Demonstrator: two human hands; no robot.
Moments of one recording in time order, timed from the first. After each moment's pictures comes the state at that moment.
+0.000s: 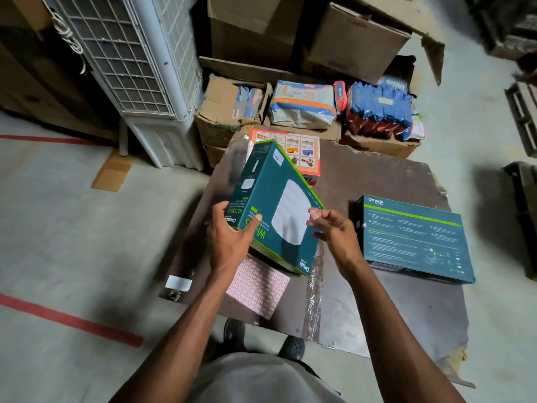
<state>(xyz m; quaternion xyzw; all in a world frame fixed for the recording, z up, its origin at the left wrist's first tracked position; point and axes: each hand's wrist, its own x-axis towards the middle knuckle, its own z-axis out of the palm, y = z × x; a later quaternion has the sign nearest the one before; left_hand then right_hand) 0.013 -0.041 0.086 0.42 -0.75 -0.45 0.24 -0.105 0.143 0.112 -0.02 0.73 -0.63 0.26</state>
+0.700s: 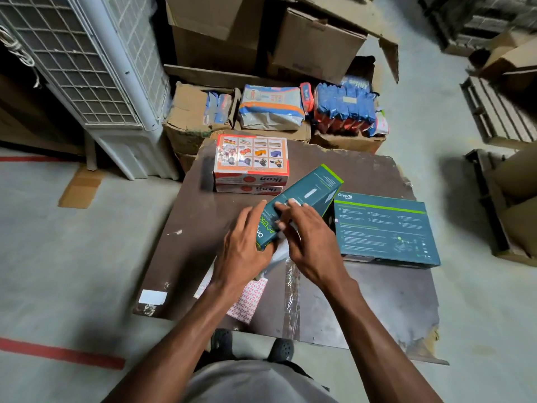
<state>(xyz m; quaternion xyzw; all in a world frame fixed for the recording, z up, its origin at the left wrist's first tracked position) -0.005 0.027 0.118 0.15 -0.91 -0.36 0.15 -0.086 0.175 0.143 -0.37 0.87 -0.32 -0.01</state>
